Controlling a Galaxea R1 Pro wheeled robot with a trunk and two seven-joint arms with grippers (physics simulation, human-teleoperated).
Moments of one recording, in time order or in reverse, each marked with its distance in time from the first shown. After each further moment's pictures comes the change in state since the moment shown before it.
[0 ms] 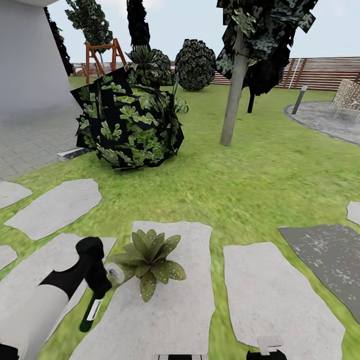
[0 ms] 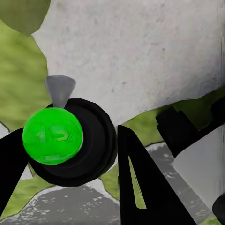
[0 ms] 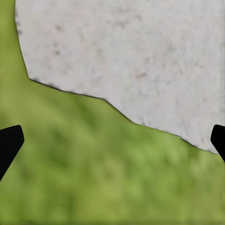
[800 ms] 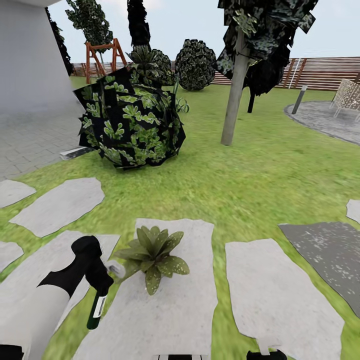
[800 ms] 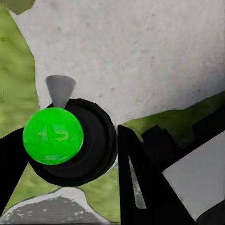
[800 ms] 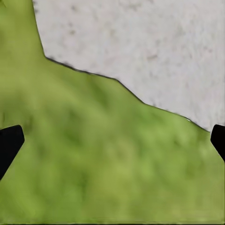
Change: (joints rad) left arm 0.005 -0.032 0.143 -0.001 -0.012 -0.008 0.016; right arm 0.000 -0.001 0.000 0.000 0.000 -0.001 0.000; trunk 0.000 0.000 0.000
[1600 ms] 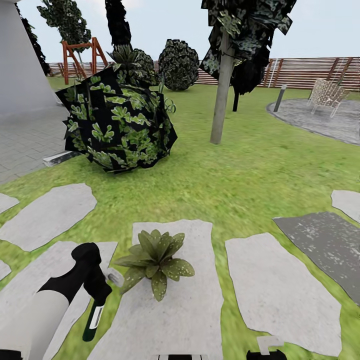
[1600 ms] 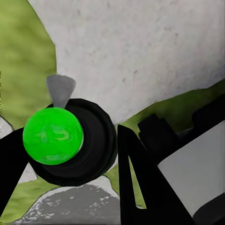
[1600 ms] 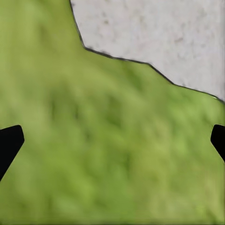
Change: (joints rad) left arm 0.026 0.002 -0.005 0.045 0.006 -0.008 0.021; right arm 0.000 0.001 -0.001 -0.001 0.000 0.001 0.000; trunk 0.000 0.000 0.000
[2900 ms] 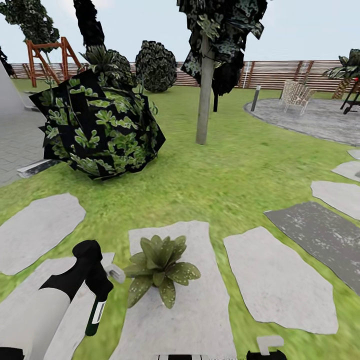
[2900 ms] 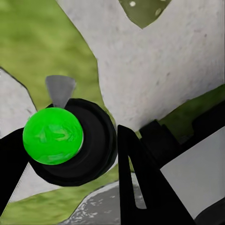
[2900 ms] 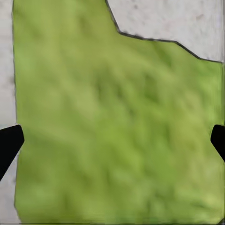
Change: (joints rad) left arm -0.012 -0.007 0.003 -0.016 0.000 0.003 0.002; right arm 0.000 0.000 0.000 0.001 0.000 0.000 0.000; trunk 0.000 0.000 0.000
